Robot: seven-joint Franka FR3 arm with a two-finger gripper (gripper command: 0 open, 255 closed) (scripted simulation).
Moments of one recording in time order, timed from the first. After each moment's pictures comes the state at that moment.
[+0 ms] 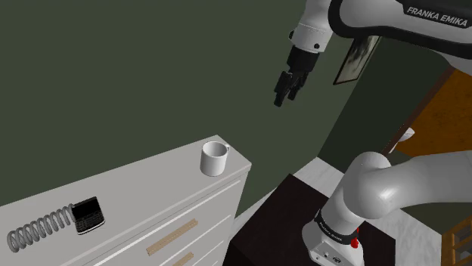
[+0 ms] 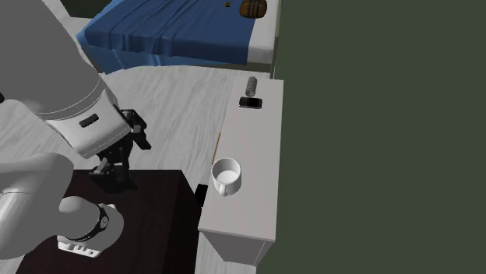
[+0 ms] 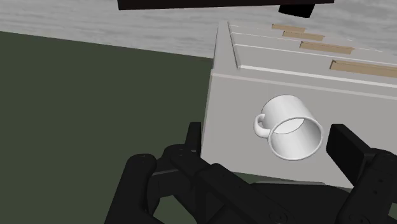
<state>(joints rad) 0.01 -0.81 0.06 -2.31 0.02 1.57 0.07</state>
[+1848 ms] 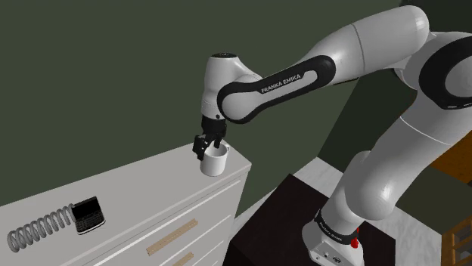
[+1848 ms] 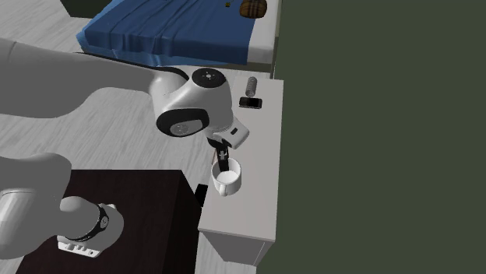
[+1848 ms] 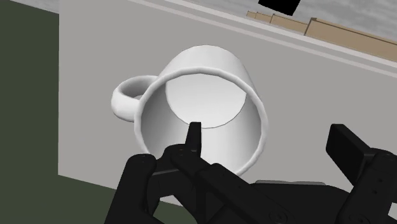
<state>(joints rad) 0.09 -0.12 0.29 -2.33 0.03 2.23 0.22</state>
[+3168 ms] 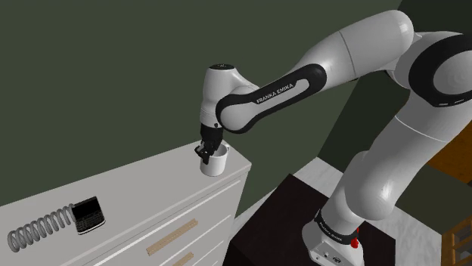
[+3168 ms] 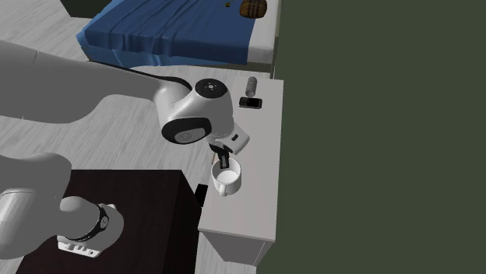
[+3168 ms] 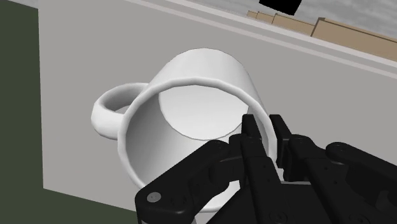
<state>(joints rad) 0.09 -0.07 0.29 -2.36 0.02 2.31 0.23</state>
